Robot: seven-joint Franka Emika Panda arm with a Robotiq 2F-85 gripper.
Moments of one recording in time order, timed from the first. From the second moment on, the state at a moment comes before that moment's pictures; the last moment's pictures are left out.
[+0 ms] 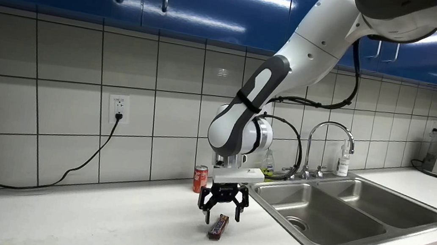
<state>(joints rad) 0.25 0.47 0.10 -2.12 0.00 2.49 0.39</state>
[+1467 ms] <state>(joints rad) 0.33 0.56 0.00 -2.04 0.02 2.50 0.86</state>
